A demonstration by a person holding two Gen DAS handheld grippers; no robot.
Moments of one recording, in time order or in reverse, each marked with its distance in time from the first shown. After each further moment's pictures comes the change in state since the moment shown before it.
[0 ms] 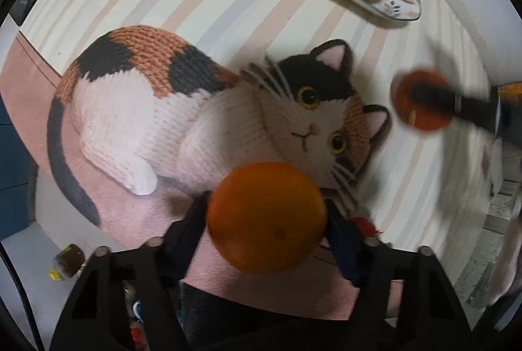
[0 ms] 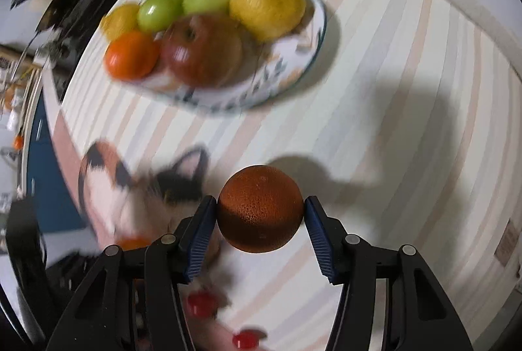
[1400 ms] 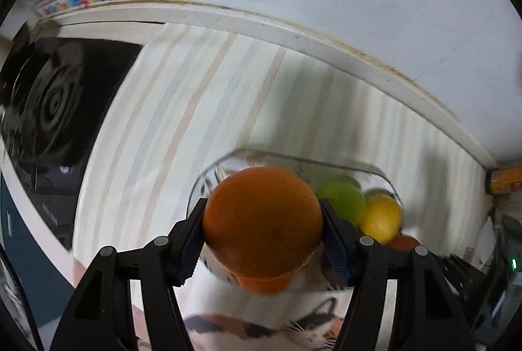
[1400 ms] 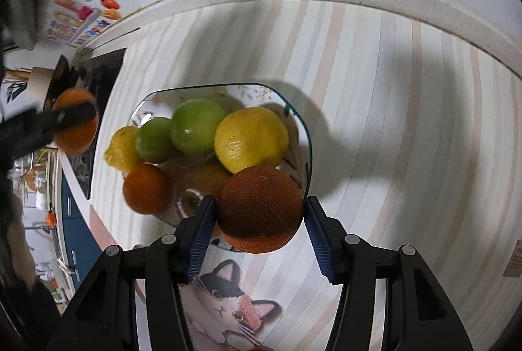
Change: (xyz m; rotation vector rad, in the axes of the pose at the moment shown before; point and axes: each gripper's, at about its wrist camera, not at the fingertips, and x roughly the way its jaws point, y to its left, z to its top) left arm -0.107 -0.023 0.276 0.195 -0.166 0.117; right arm -0.032 -0.032 0.105 0.271 -0.137 0.115
